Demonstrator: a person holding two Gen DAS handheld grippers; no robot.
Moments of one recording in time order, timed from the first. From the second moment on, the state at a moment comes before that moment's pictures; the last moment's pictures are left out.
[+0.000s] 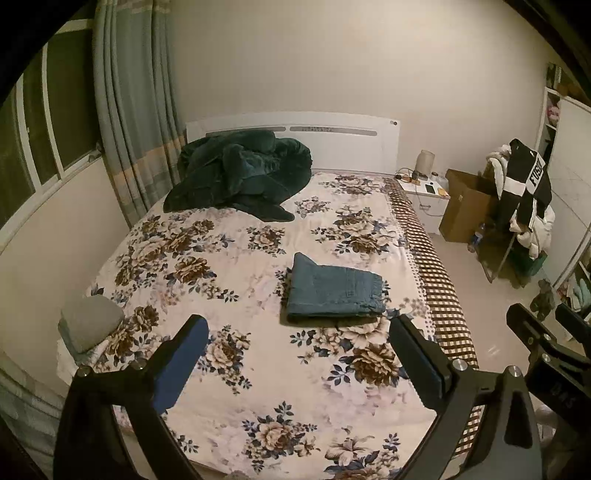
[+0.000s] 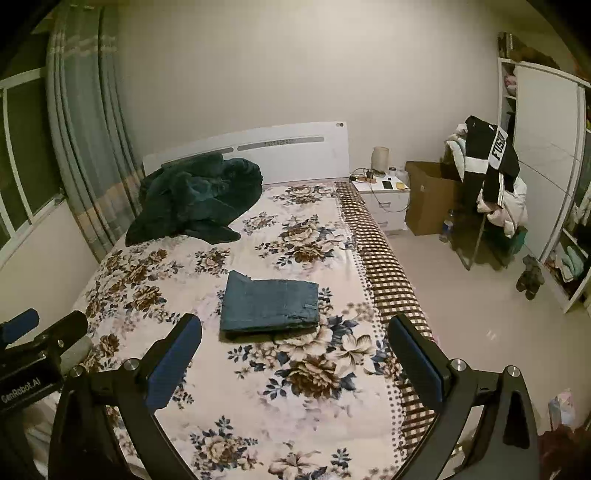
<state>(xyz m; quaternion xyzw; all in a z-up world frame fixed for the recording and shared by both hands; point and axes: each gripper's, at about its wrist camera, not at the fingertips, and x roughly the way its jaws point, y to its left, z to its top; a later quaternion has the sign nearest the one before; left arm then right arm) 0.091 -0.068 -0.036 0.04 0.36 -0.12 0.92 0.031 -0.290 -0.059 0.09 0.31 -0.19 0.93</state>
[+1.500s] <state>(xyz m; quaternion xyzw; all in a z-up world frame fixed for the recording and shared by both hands) 0.072 -0.049 -0.028 0.05 0.36 -0.10 0.92 0.035 -0.283 -0.051 0.08 0.32 -0.16 0.93</state>
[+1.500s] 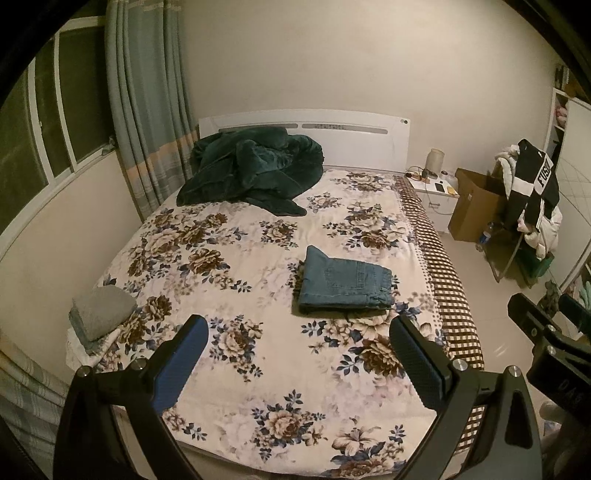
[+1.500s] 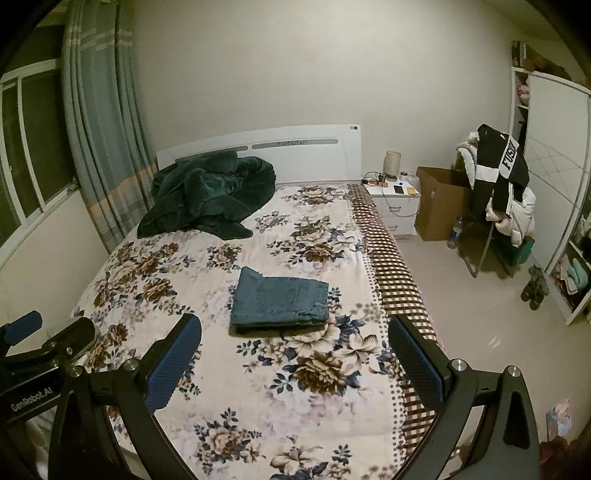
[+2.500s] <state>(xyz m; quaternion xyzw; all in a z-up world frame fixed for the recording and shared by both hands) 0.063 -0.040 -0.023 0.04 0.36 -0.10 0.93 0.030 -0.273 -0.051 0.08 0.32 -0.15 0.93</state>
